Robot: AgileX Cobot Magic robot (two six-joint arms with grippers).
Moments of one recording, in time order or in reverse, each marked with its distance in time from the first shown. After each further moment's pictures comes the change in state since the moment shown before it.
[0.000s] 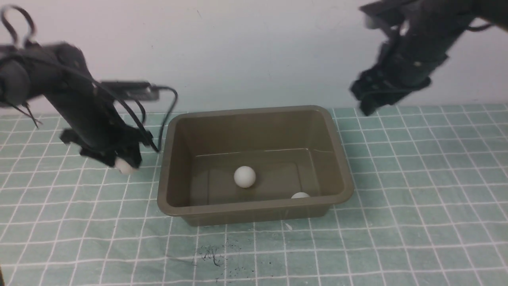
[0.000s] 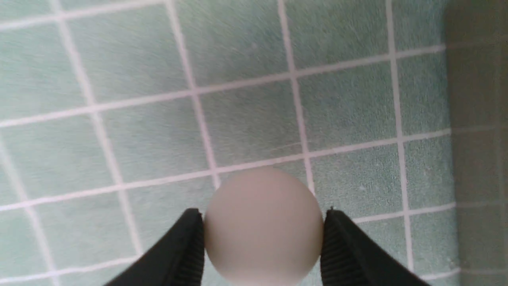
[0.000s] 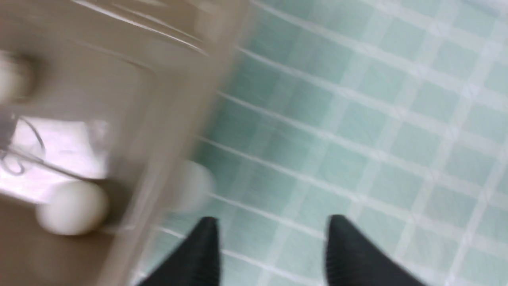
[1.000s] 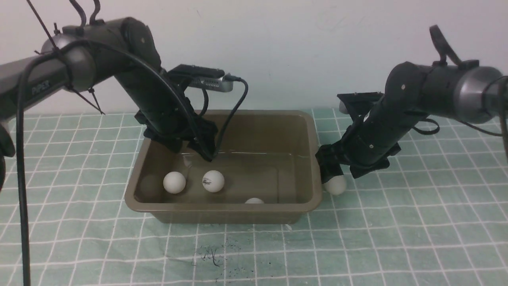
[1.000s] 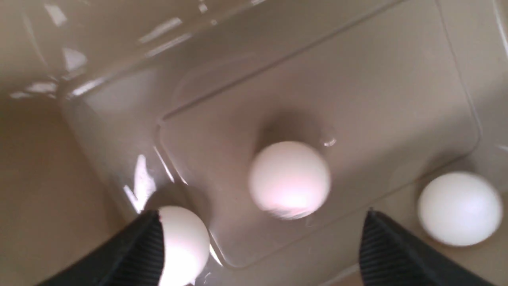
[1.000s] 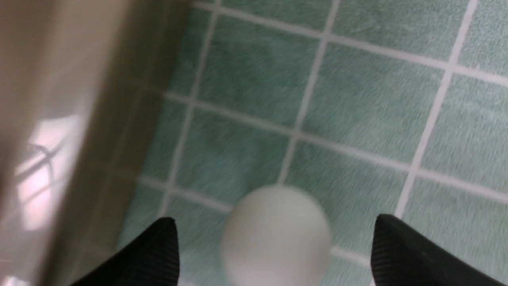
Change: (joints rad) right arm 0.089 0.179 0.272 0.248 -0.376 -0.021; left arm -0.231 0.093 -0.169 -0.121 0.089 0.151
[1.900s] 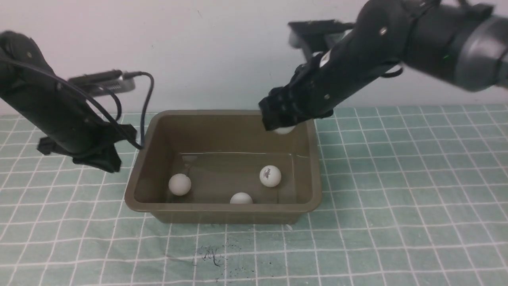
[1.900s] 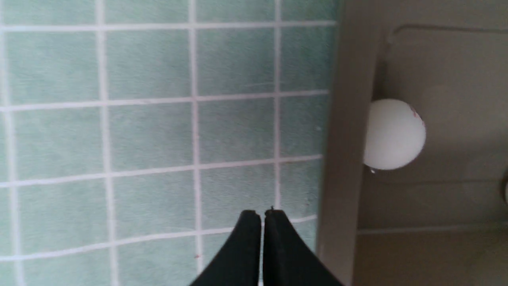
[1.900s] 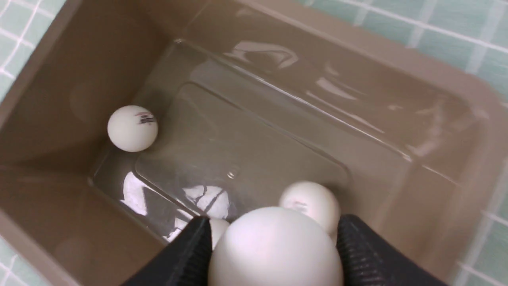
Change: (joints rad) right arm 0.200 -0.142 -0.189 -0.007 0.006 0.052; left arm 0.267 -0.232 0.391 -0.055 -0.151 -0.107
